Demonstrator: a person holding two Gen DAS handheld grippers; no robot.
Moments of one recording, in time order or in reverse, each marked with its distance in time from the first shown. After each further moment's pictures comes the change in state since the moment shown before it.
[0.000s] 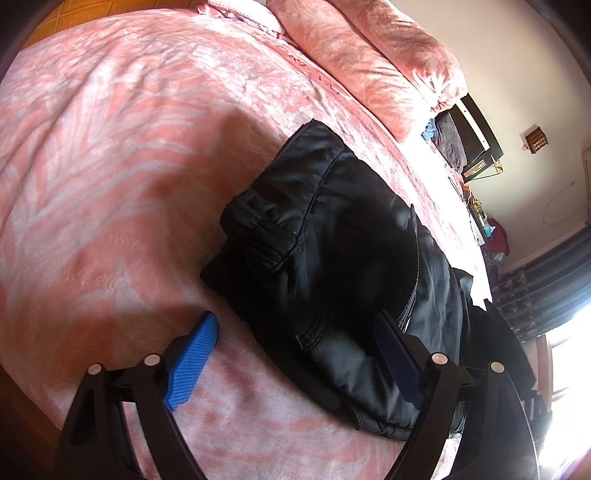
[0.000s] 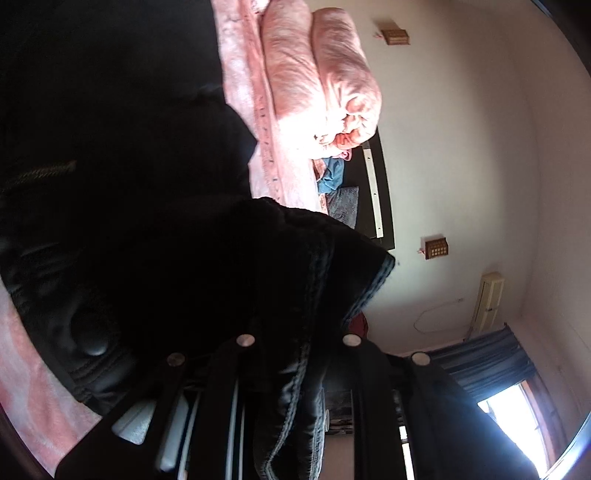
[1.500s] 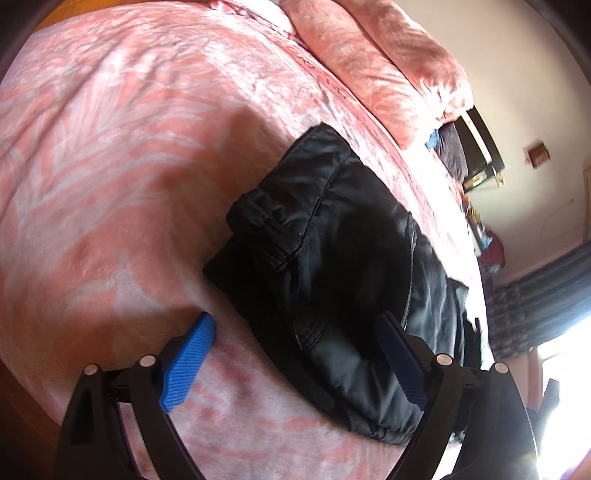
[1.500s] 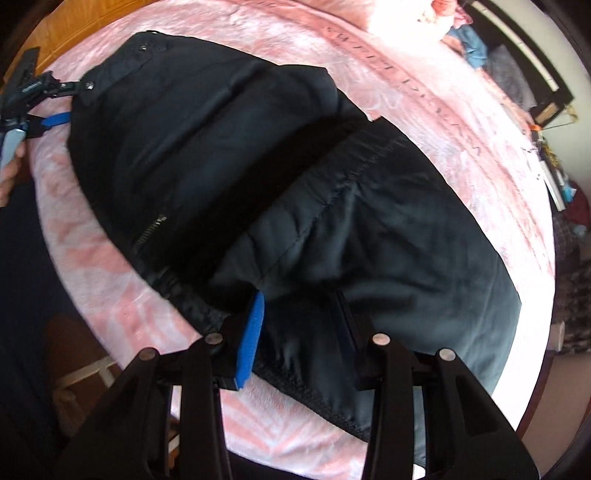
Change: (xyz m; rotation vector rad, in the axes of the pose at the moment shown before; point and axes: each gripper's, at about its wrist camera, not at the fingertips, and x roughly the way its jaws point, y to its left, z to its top) left arm -0.004 0.007 -0.003 -0.078 -0.014 -0.024; right arm 0.043 -0.090 -0.023 0.460 0.258 1.055
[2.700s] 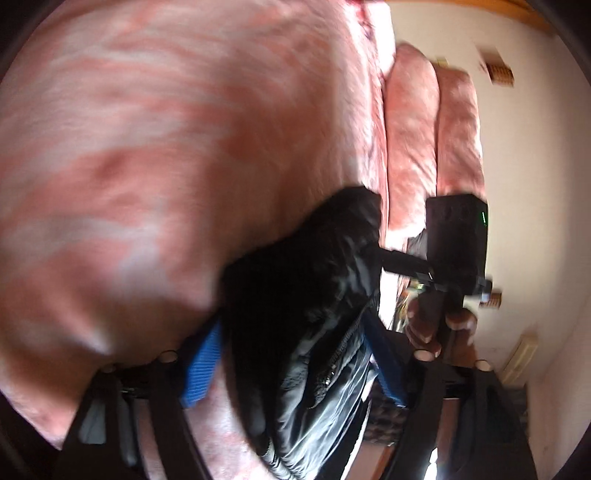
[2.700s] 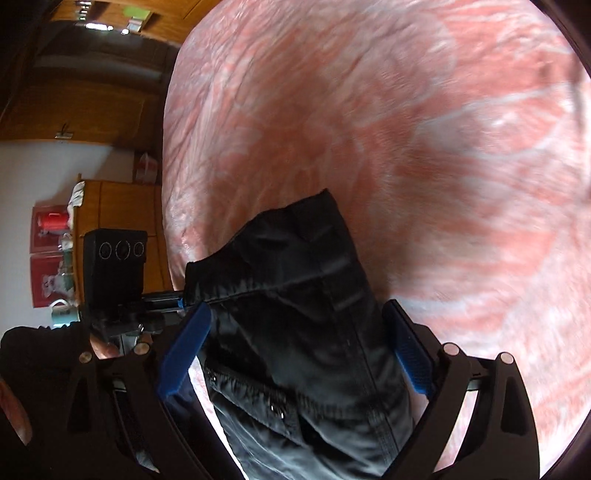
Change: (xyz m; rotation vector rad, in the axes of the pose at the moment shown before) left arm 0.014 0.054 0.005 -0.530 -0.018 -0.287; right arm 0.133 0.162 0.387 -0.503 0.423 0.855
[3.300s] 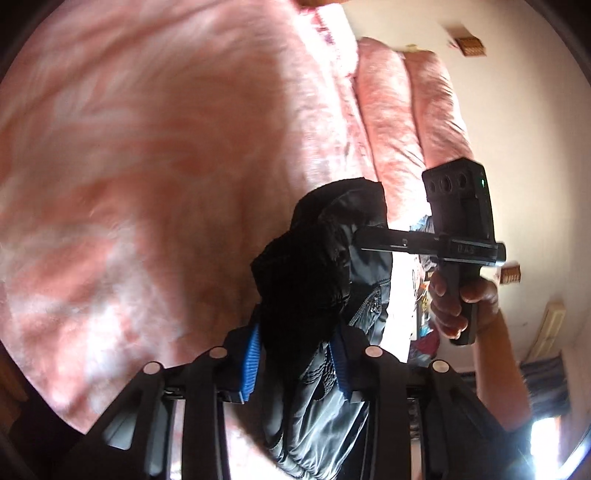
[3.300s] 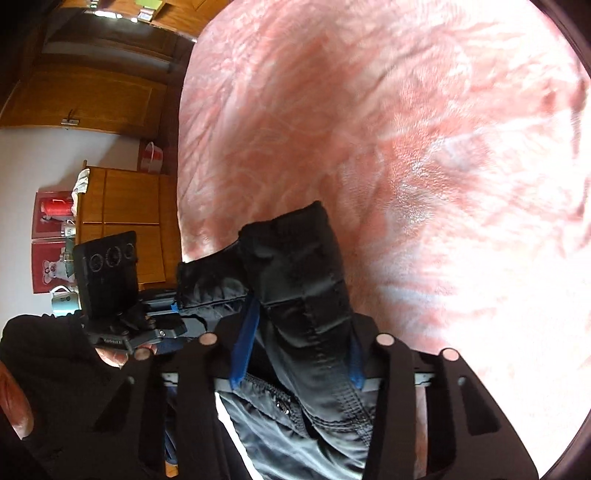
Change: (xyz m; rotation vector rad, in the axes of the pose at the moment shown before) left arm -0.018 -0.037 -0.023 0.147 -0.081 0.064; right arm -0.040 0.024 -0.011 -0.045 -0.015 -0.035
